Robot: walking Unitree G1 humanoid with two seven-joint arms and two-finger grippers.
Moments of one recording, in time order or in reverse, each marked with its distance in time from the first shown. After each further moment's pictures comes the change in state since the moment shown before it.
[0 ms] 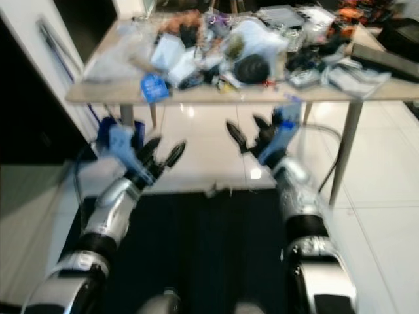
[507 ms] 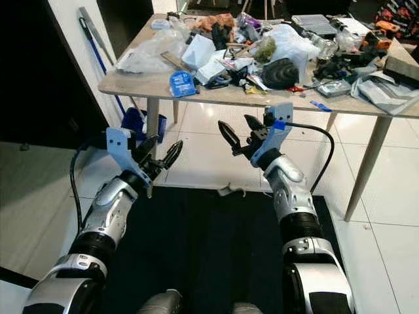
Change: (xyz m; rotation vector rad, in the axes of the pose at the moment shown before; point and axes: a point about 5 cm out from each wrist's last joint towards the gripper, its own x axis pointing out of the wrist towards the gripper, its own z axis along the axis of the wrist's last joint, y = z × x) left arm 0.001 -0.004 -0.001 0.027 -0.002 -0.015; right arm -0.003 -0.006 0.001 -0.005 0.003 -0.034
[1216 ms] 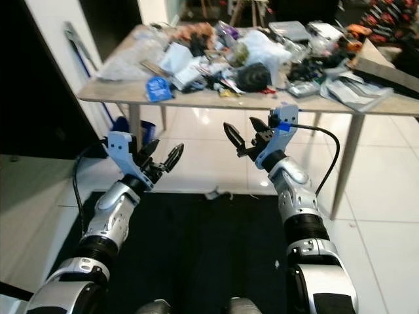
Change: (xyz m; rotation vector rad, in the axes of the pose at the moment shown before) left arm 0.000 0.001 0.000 -0.015 -0.004 0.009; right arm -0.002 -0.005 0.002 0.004 -0.004 -0.023
